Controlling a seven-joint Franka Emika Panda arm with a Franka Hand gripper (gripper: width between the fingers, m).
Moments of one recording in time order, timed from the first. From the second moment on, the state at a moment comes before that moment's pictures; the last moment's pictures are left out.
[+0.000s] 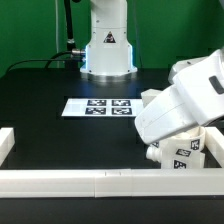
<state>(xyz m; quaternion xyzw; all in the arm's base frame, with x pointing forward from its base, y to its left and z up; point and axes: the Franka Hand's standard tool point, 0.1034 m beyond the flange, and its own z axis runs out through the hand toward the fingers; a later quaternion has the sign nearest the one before) 0.612 0.054 0.048 0.88 0.29 -0.35 0.13</state>
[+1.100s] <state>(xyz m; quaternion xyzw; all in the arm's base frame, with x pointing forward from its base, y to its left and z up) 0.620 0.063 0.040 0.89 0.29 -0.33 0.14</state>
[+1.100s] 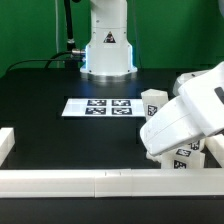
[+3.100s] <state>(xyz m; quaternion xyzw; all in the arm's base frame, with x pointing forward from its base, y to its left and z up) 0.620 0.060 0.016 0.90 0.27 -0.32 0.14</state>
